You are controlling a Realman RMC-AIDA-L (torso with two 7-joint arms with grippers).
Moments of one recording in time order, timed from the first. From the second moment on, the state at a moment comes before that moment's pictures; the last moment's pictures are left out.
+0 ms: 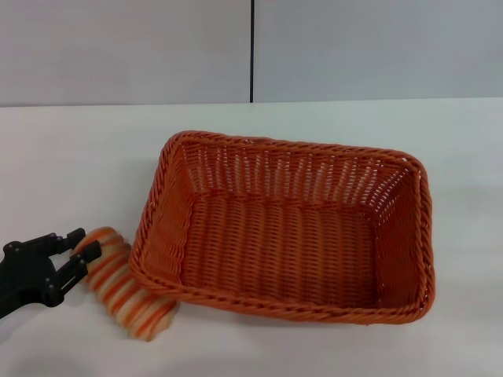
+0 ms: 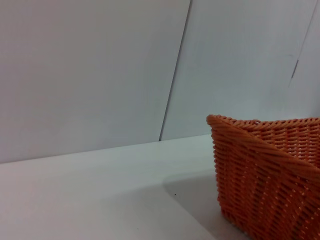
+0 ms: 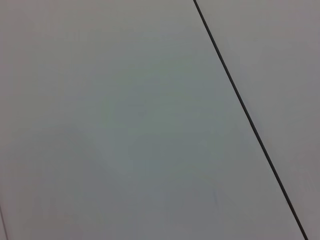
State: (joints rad) left arm -0.17 -2.01 0.65 0.37 1.74 1.47 -0.93; right arm 0.20 2.03 2.83 0.46 -1.35 1.64 -2.00
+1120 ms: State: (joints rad) left arm -0.16 -2.00 0.64 0.37 1.73 1.48 -0.93; right arm 0.20 2.03 2.83 0.46 -1.35 1.64 -2.00
